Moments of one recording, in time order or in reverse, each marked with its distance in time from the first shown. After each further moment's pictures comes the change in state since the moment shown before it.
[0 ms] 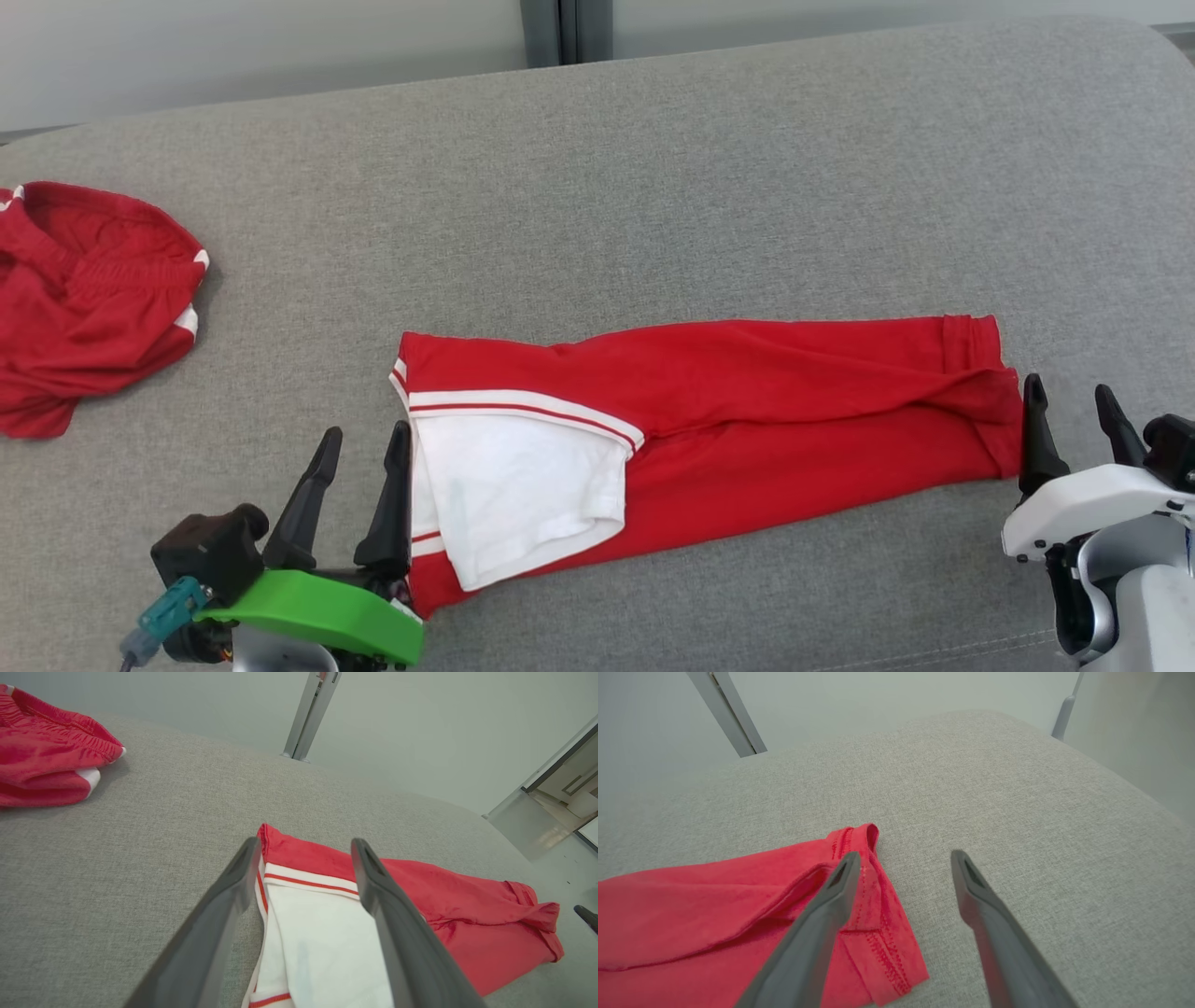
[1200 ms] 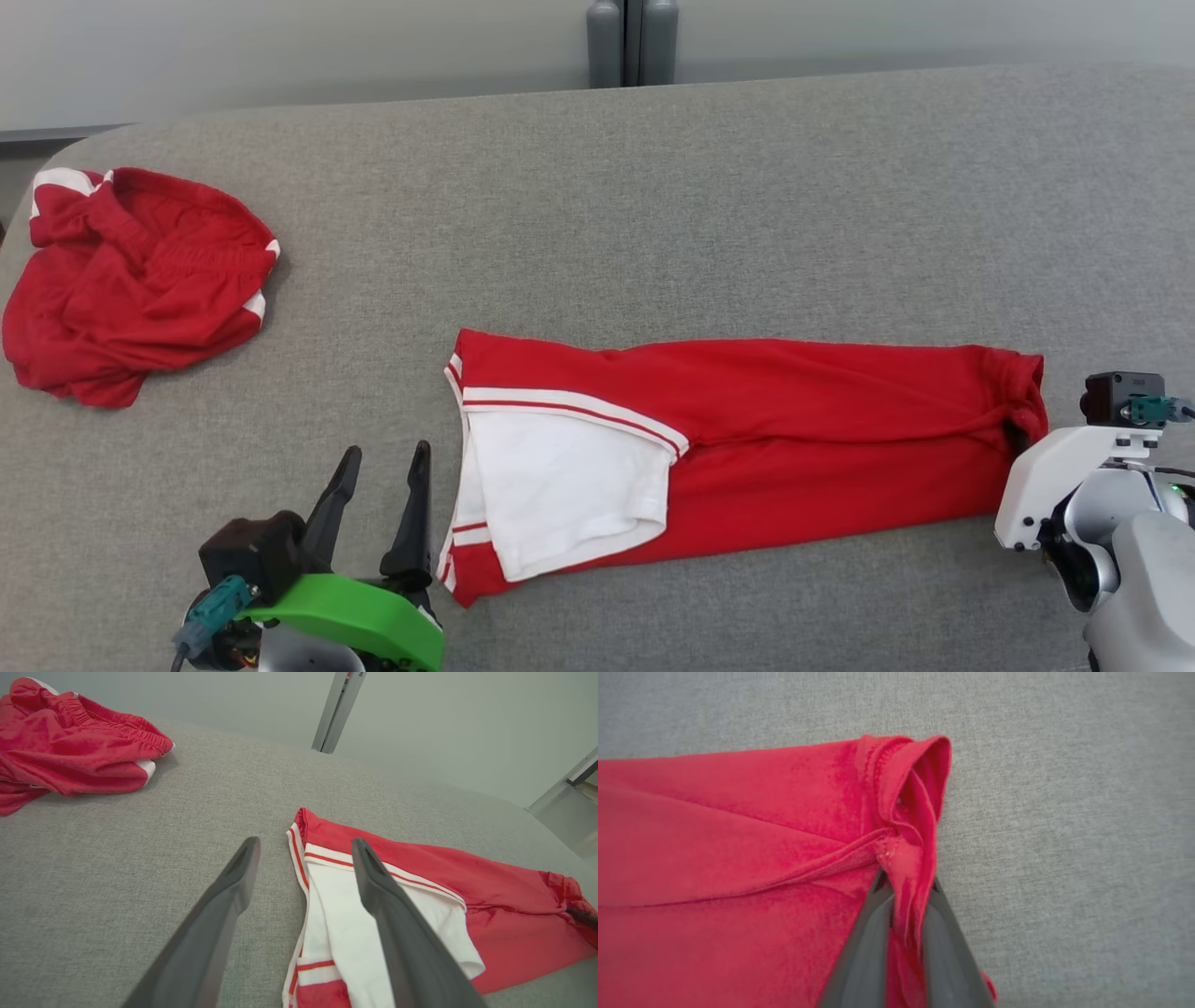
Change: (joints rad) left arm -0.026 -0.012 -0.056 0.104 0.055 0.030 -0.025; right arm -0.170 -0.165 0.169 0.329 0.079 0.001 0.283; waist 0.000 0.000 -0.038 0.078
